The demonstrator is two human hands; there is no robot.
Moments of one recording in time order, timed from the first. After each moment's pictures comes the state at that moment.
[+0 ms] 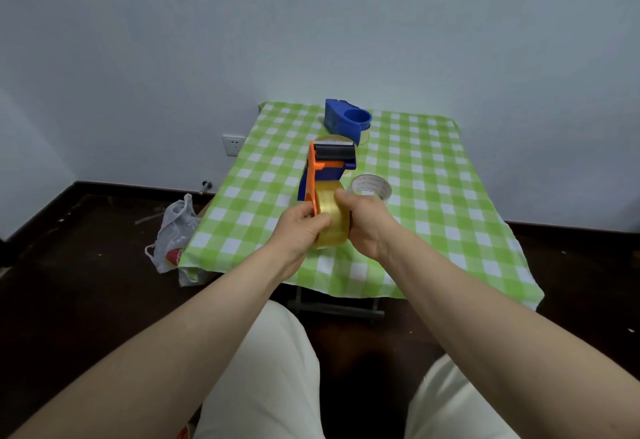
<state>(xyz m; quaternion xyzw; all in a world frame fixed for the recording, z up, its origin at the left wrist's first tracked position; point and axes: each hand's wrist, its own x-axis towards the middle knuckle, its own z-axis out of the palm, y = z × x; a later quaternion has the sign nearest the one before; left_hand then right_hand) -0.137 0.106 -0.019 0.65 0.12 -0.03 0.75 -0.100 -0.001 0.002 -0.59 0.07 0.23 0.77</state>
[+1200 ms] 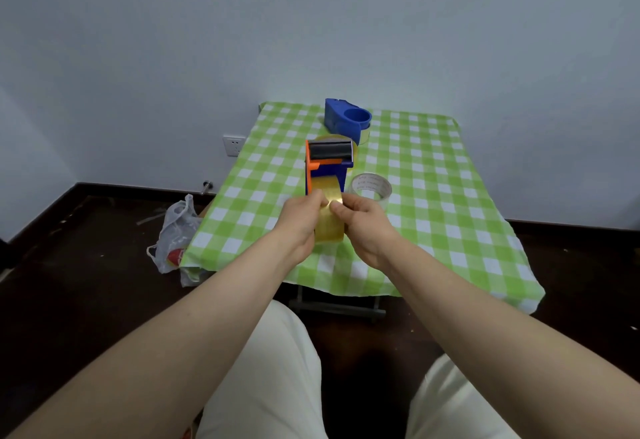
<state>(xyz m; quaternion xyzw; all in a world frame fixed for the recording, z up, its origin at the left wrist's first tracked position) -0.127 0.095 0.005 0.60 0.22 -0.02 0.76 -0.114 -0.005 -0.009 -0.65 -0.03 0.17 0.74</state>
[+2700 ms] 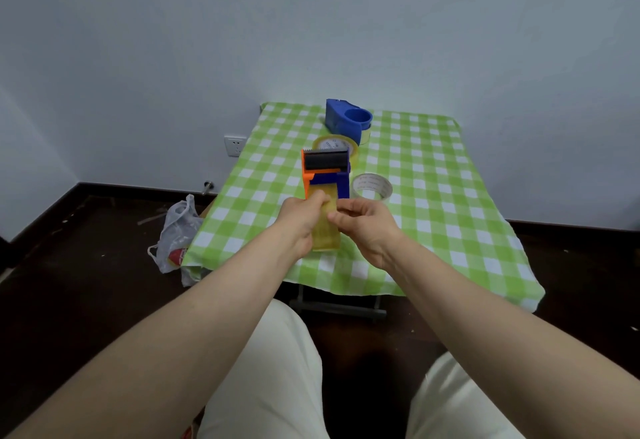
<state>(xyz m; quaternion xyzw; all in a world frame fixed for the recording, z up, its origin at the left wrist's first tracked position) -0.127 0.098 0.010 0.62 0.26 -0.05 0.74 -0.118 -0.011 -0.006 -0.64 0.00 0.17 0.75</state>
